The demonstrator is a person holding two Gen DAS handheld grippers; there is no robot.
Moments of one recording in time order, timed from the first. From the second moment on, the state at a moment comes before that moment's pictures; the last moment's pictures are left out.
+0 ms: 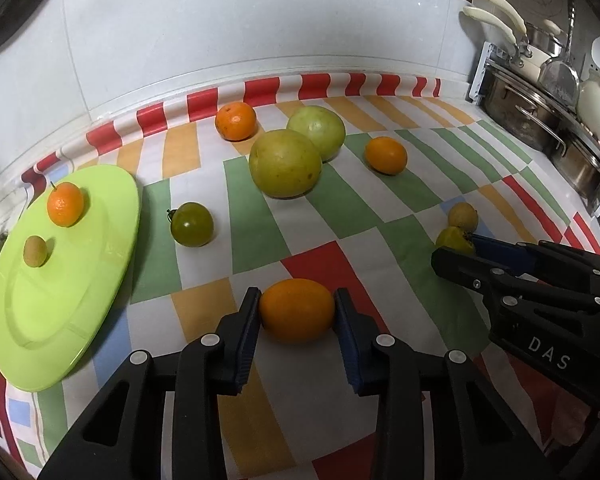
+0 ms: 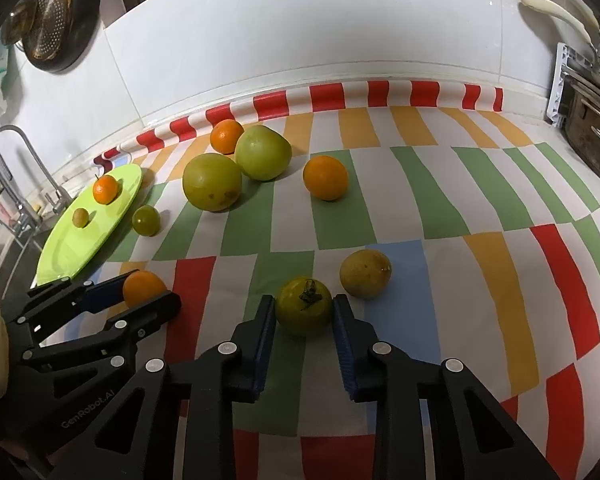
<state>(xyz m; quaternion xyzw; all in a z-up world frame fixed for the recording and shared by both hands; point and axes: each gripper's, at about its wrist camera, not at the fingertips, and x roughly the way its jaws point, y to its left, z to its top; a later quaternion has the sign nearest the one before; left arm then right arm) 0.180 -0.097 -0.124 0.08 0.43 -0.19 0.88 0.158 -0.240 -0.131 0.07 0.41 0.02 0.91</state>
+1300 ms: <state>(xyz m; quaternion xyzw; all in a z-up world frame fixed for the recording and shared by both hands) 0.095 -0.015 -0.034 0.04 0.32 -0.14 0.93 0.087 -0.161 -0.046 0.03 0.31 0.08 0.95</state>
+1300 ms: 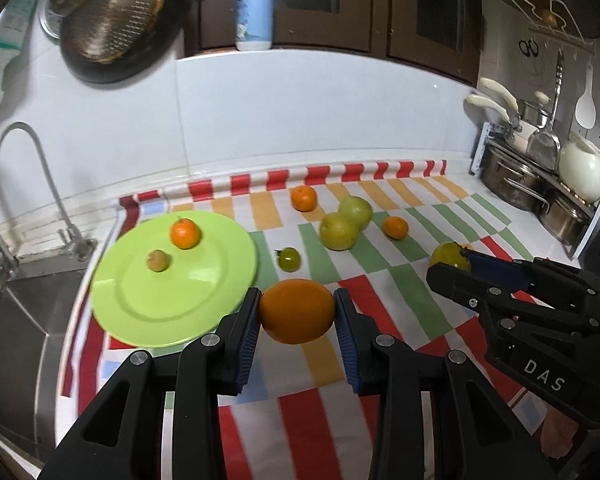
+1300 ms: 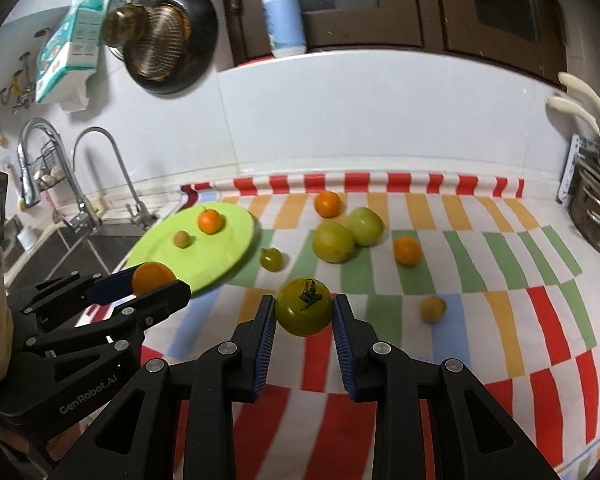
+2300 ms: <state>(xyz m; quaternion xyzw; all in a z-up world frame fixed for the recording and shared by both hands) 0.128 0.107 -0.031 0.04 0.31 -0.11 0.94 0.124 -0.035 -0.032 0.02 0.29 0.12 0.95</state>
